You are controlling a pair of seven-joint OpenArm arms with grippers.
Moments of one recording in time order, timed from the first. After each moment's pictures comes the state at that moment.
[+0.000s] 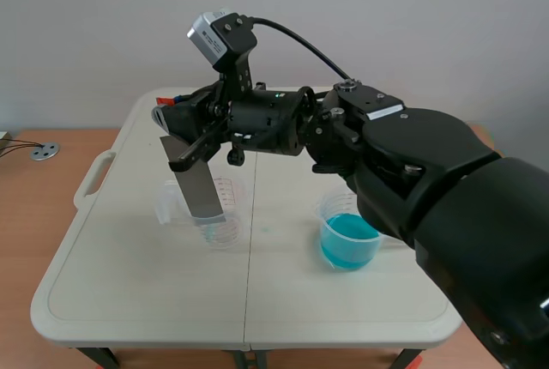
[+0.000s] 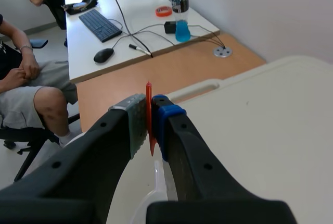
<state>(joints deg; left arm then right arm) 67.8 -40.2 -5.2 93.5 -17.1 -15.9 0.8 23.6 2.5 -31.0 61.9 13.6 44.9 4.0</state>
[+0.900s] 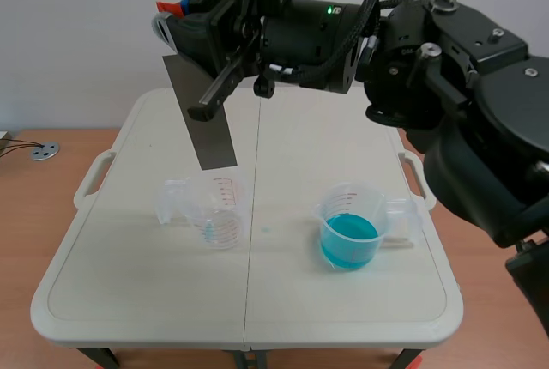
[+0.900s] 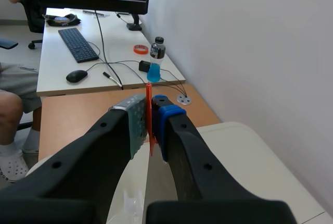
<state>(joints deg) 61.3 -42.1 -5.2 93.5 -15.5 -15.9 5.7 16.8 10.8 -25.2 92.3 12.5 43.3 -1.4</state>
